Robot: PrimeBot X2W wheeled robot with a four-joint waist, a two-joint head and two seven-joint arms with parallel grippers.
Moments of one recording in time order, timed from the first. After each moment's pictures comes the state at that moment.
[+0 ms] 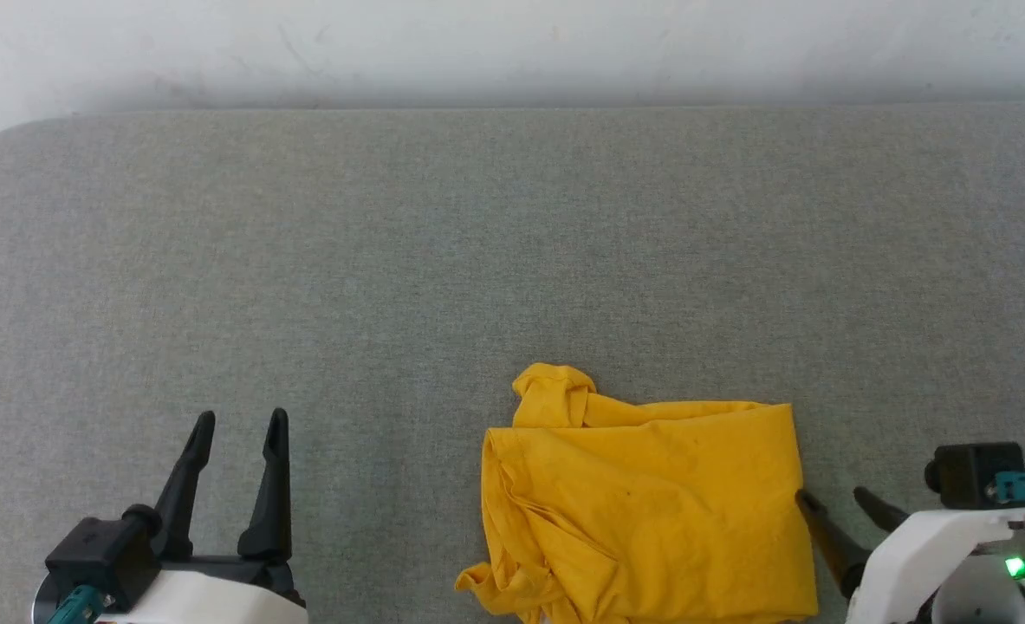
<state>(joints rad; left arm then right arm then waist) 0.12 0.48 -0.30 -0.25 -0.60 0.29 -0.23 0.15 -0.05 -0.09 -0.26 0.33 0.13 0.66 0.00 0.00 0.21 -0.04</state>
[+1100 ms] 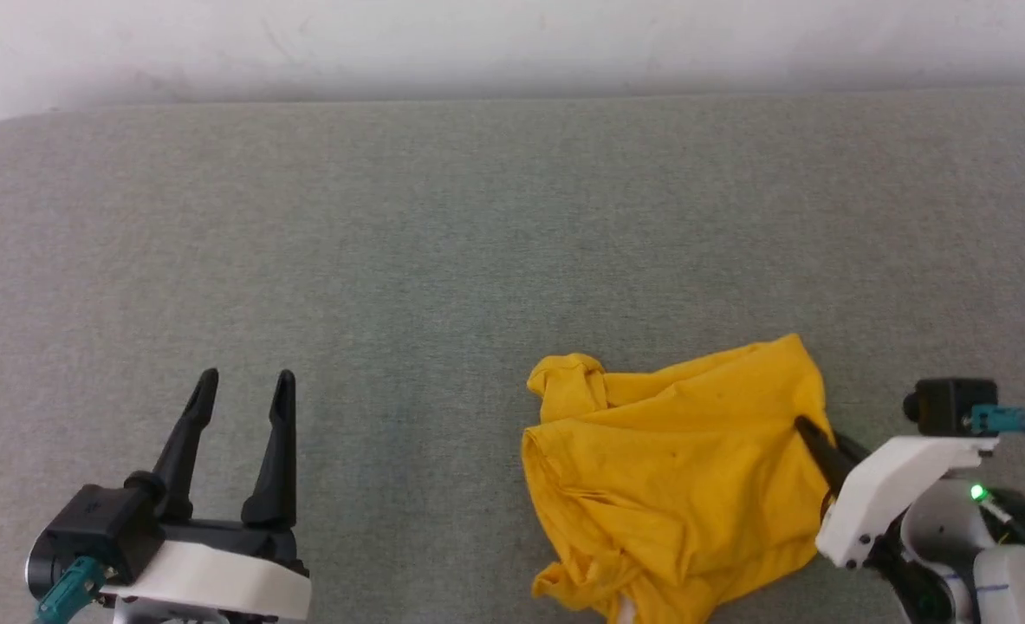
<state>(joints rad) 0.05 0.50 -0.32 -0.29 -0.56 0.30 -0.21 -0.06 -0.05 -0.07 0.07 0.37 0.13 0.48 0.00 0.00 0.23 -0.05</state>
